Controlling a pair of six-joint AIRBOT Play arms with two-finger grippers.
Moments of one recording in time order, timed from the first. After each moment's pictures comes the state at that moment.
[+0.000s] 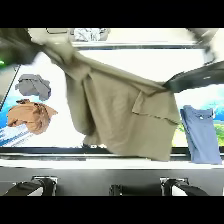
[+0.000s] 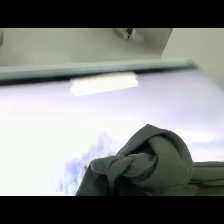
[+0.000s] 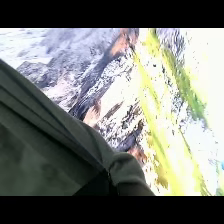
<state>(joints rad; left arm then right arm) -0.14 -1.08 1.53 1.17 -0.93 -1.43 -0.11 -1.29 1.58 -1.01 1.44 1.01</state>
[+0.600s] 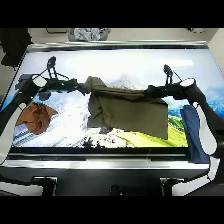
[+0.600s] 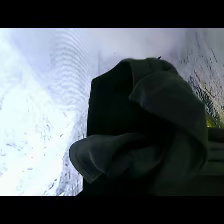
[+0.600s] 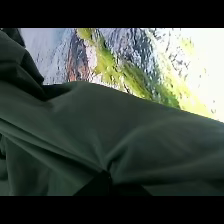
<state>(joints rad) -0.09 -1.64 1.46 0.98 -0.79 -1.44 -0.11 -1.76 1.45 -0.63 1.00 0.97</state>
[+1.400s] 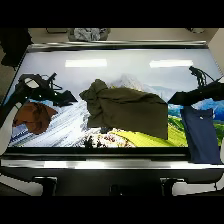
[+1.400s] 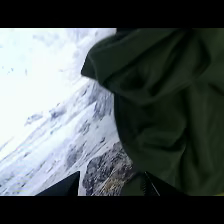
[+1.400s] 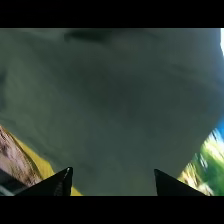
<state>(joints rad) 0.06 -1.71 1.43 0.90 -1.20 -1.37 -0.38 -1.61 1.52 -0.98 1.51 0.95</state>
